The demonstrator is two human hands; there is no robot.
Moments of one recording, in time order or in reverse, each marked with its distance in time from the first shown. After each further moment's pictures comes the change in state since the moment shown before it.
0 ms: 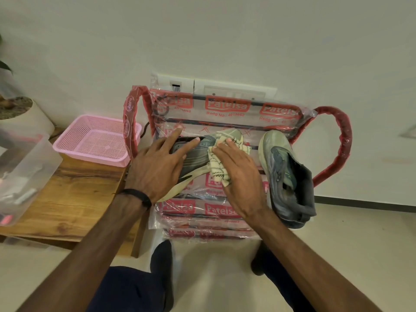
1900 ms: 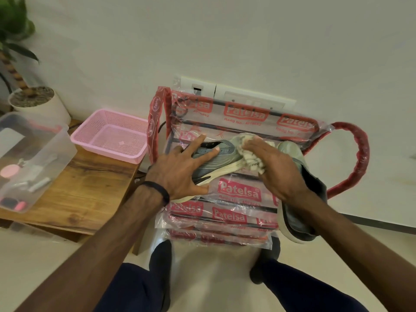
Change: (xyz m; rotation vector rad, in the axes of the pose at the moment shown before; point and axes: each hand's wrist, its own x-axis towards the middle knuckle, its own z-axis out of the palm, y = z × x) left_hand 0.005 -0.003 0.001 -0.026 -0.242 0.050; right_hand 0.040 0.042 -0.045 0.013 -0.212 -0.062
